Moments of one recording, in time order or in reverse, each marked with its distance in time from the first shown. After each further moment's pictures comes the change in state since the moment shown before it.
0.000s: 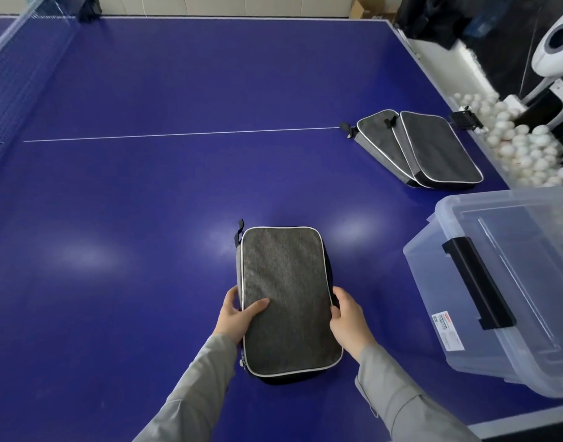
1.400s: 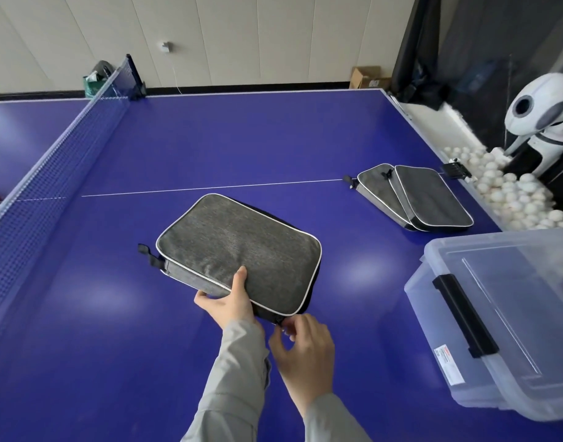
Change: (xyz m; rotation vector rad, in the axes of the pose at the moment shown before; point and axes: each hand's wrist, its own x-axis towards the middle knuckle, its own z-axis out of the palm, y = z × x) left_hand -0.059 0.113 0.028 -0.680 0.545 0.347; right_hand -0.082 -0.114 0.037 -0.122 0.708 -0.639
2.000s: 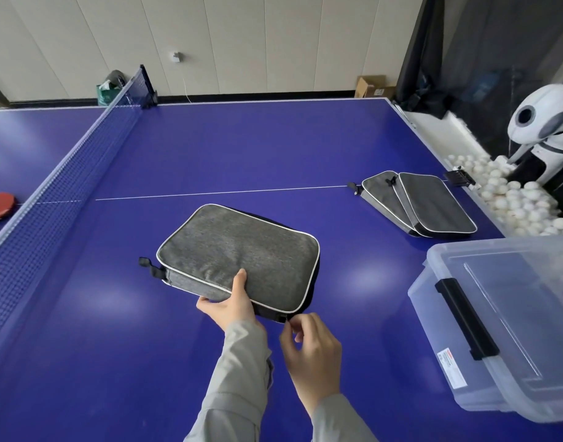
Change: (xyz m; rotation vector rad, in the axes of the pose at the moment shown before) left_hand -0.011 0.016 -0.008 -0.056 0.030 -0.004; right_hand 0.001 -0.005 -0.015 0.050 0.022 -0.058
